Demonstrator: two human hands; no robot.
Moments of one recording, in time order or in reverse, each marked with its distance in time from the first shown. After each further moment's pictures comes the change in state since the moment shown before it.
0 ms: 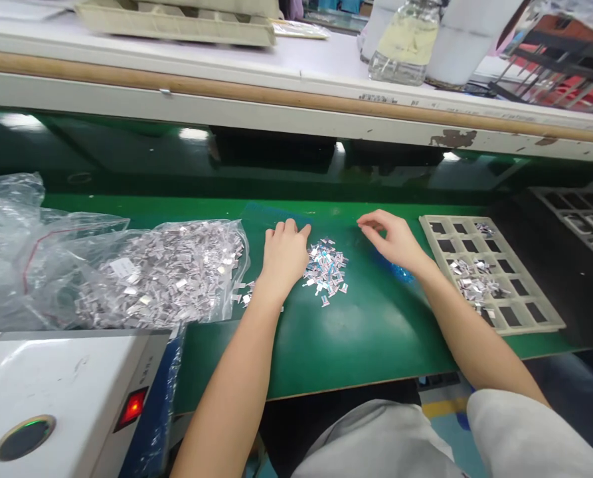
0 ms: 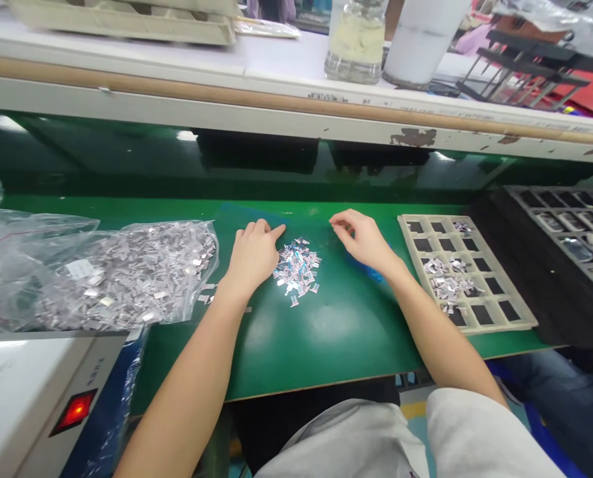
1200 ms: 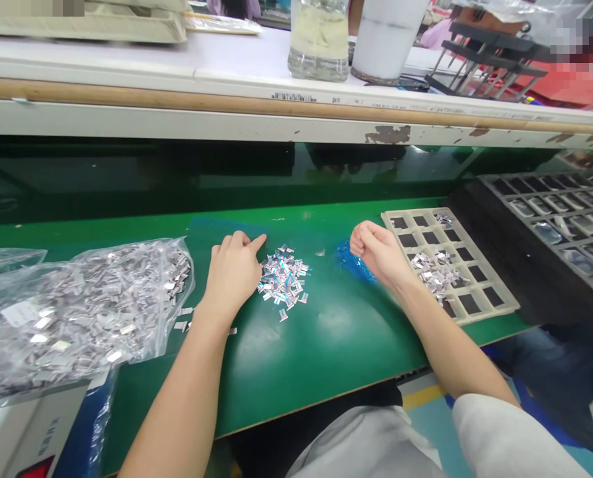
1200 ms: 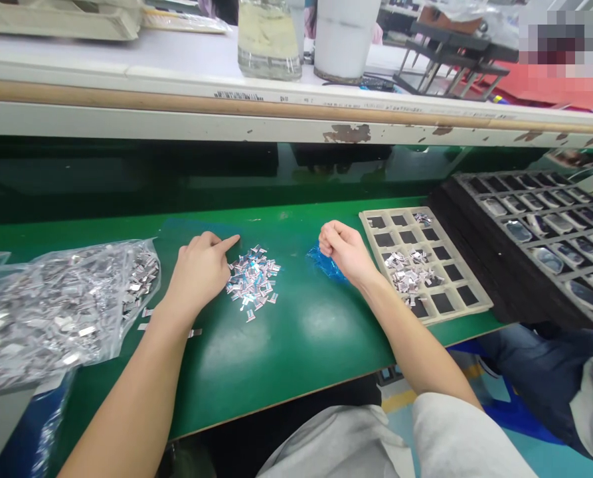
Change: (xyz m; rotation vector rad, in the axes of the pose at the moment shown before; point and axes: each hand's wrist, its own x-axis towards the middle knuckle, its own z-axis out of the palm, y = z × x) left_hand -0.003 -0.003 -0.001 0.046 -0.040 -0.002; right_hand -0.045 0.001 -0.016 0.925 0.196 0.307
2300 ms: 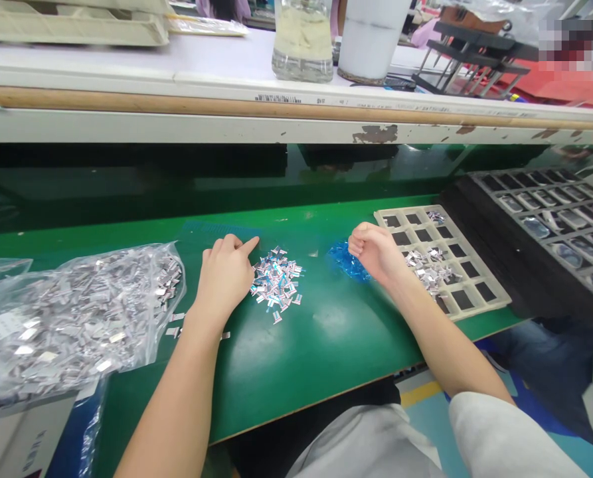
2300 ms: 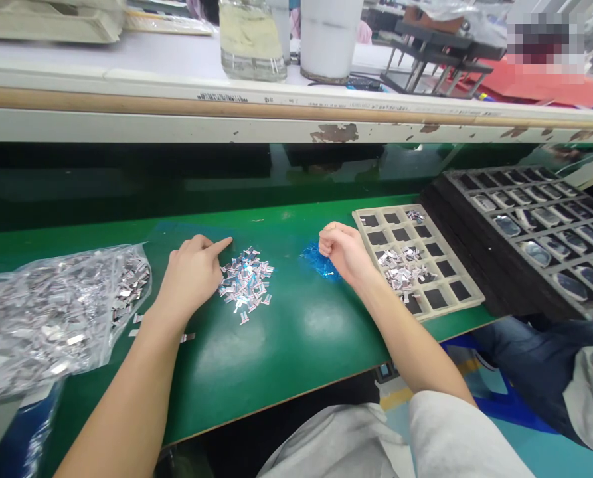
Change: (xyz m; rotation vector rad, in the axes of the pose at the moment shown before) left_hand 0.000 -0.001 0.001 0.004 0.007 0.010; right_hand -0.002 -0.001 -0.012 0.223 0.091 0.129
